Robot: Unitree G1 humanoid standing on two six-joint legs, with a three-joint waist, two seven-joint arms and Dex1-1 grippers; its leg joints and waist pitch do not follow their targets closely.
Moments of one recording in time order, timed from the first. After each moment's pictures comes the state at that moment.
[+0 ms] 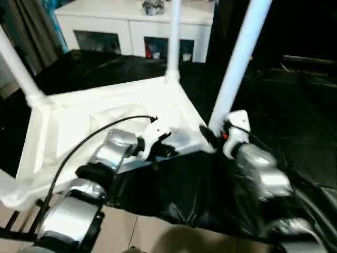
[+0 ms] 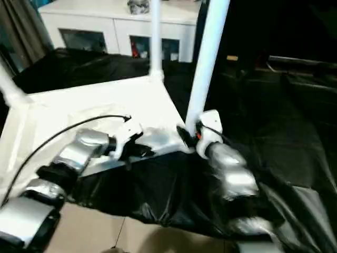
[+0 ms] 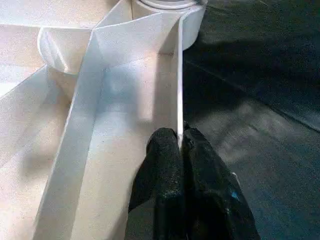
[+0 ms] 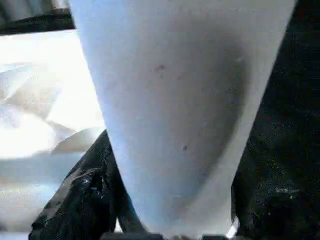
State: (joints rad) left arm -0.76 0.17 -0.22 0.88 0.11 0.14 -0.99; right arm -0.51 -0.09 -0.06 0.57 0.11 0.16 0.31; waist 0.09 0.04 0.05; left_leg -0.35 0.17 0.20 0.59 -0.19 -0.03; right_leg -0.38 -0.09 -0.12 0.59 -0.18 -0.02
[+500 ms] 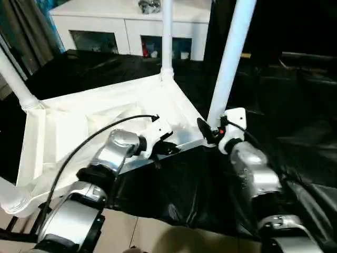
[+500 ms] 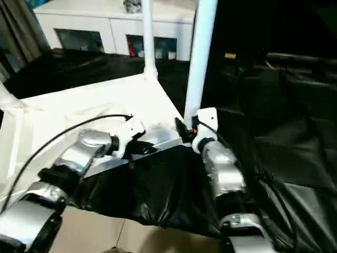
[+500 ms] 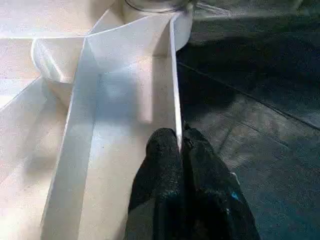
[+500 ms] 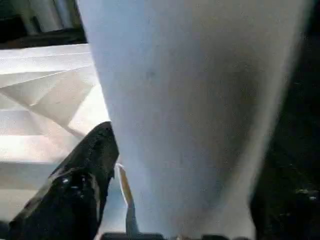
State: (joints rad) left arm -0.72 0.20 -0.22 0.82 0.11 0.07 -1.09; right arm -0.50 -0.14 -0.04 0.59 0.12 0.06 0.51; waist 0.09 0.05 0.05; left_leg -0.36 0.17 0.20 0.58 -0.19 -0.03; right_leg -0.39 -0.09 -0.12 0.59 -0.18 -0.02
